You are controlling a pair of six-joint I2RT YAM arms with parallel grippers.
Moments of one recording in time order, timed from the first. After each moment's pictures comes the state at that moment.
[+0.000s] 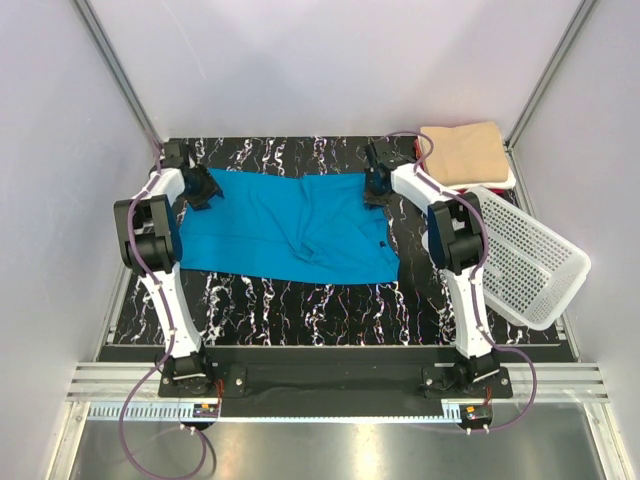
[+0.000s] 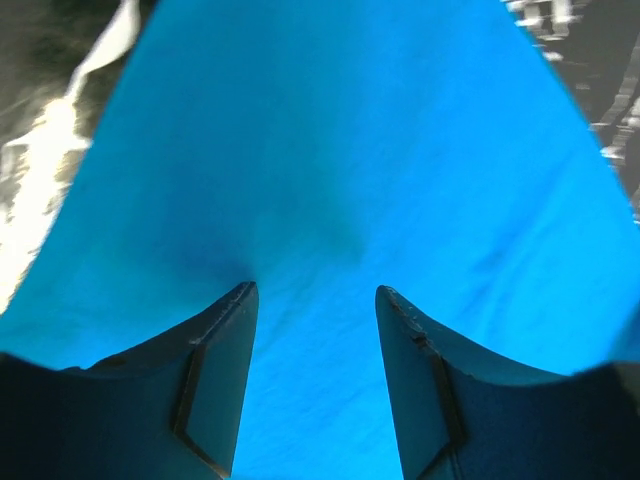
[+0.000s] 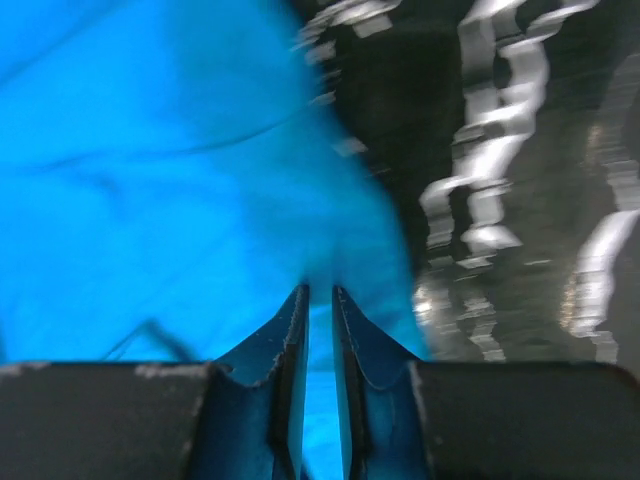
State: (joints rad) left arm 0.17 2.20 1.69 -0.51 0.19 -0.50; right arm 0.37 2.34 1.91 -0.64 0.05 0.46
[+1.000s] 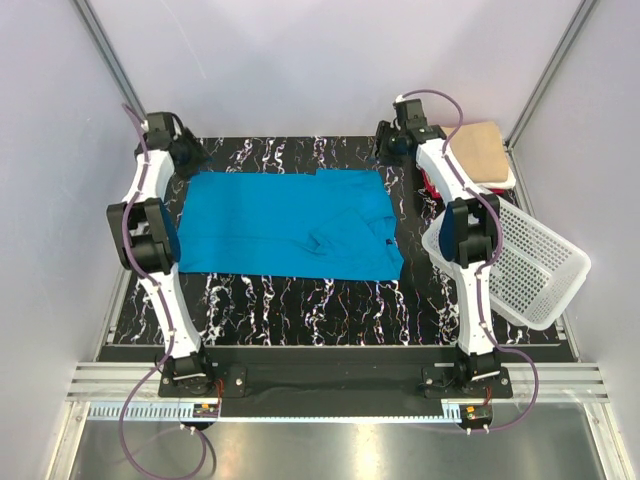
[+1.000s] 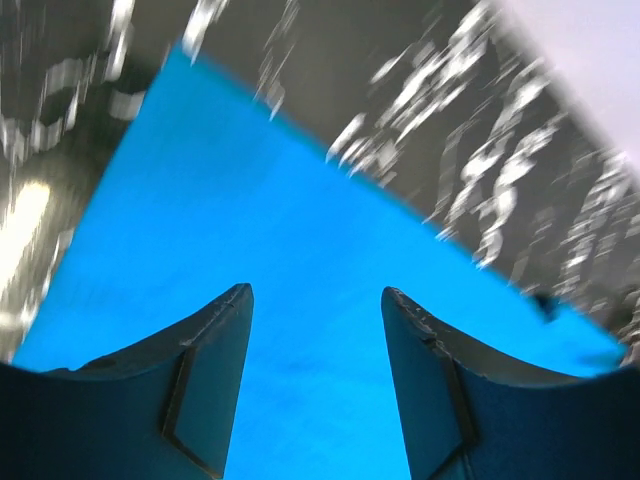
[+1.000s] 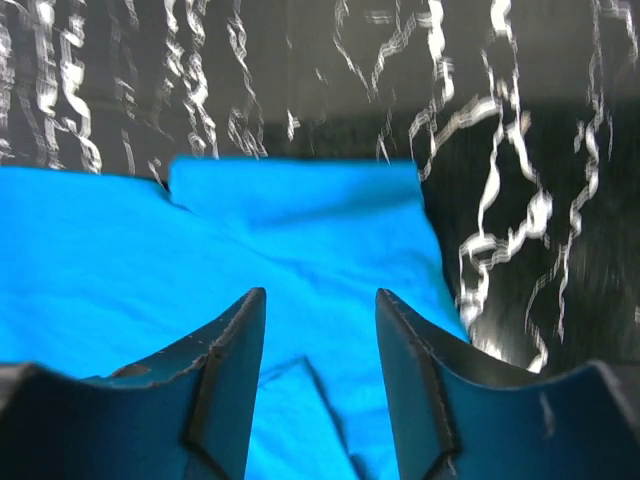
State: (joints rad) left arm 0.19 2.18 1.91 -0.55 0.16 -0.56; right arm 0.24 2.38 2.25 -0.66 -0.15 0.43
